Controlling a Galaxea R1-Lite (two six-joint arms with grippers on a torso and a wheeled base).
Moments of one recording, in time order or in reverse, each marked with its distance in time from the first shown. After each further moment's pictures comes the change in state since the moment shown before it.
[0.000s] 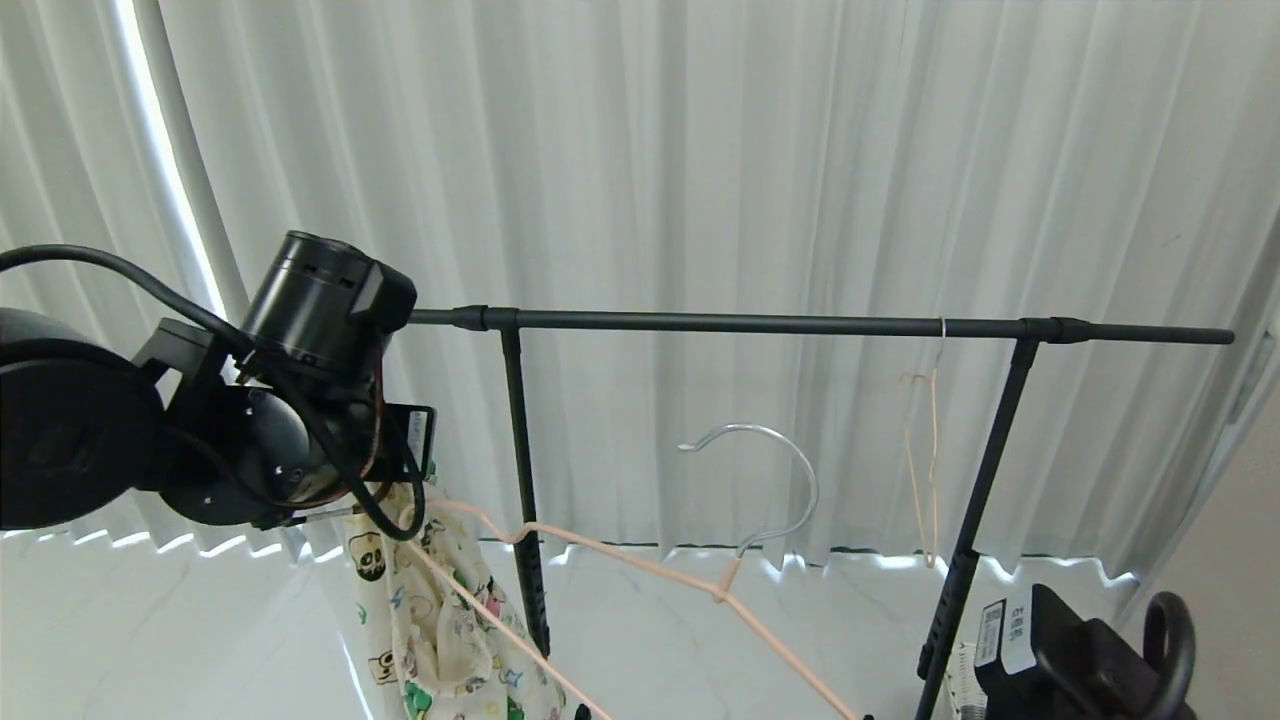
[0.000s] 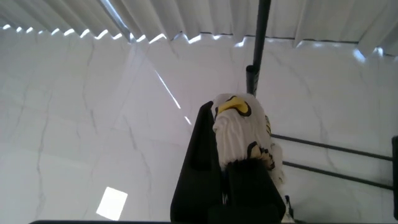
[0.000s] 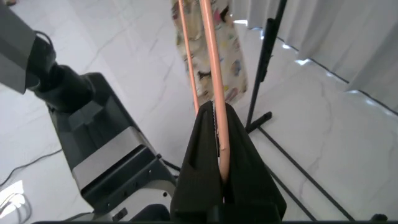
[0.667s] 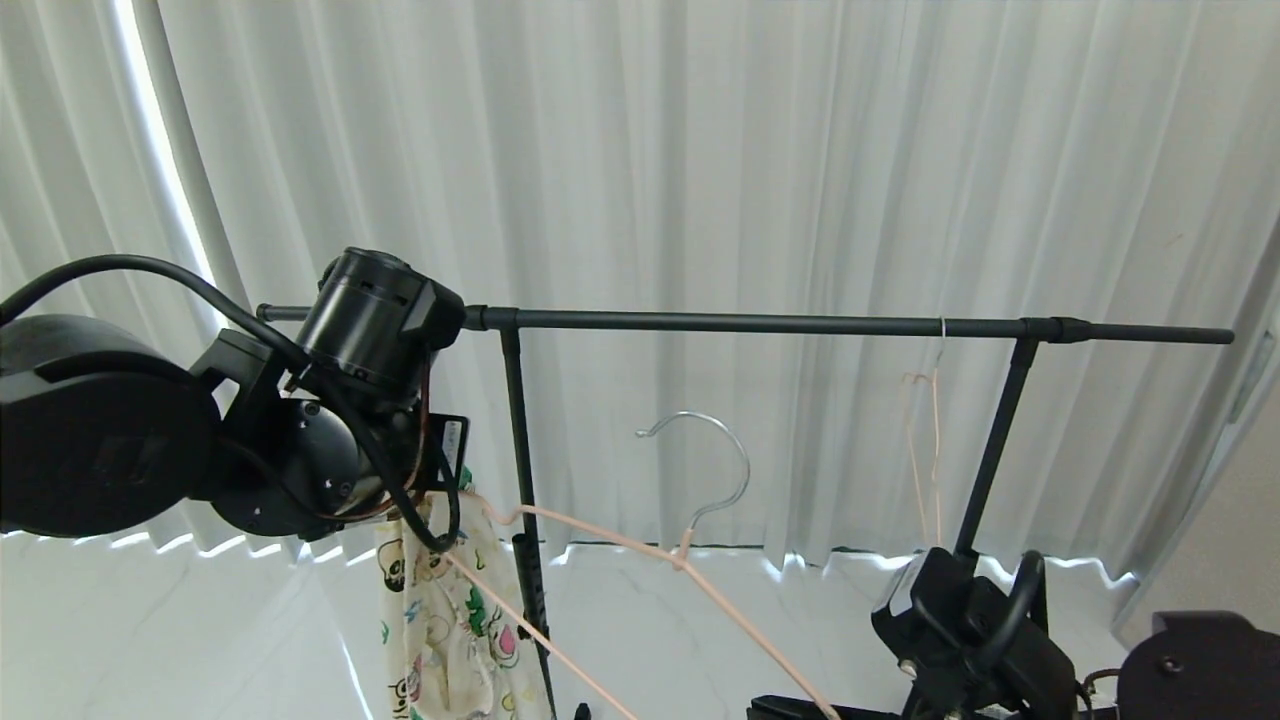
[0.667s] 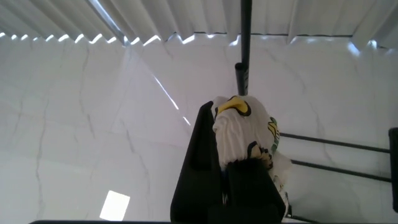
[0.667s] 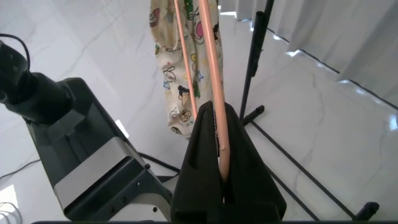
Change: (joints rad) left arm -0.059 0.033 -0.010 0.000 0.030 -0.017; right arm -0.057 0.115 -0.076 -0.002 0.001 0.001
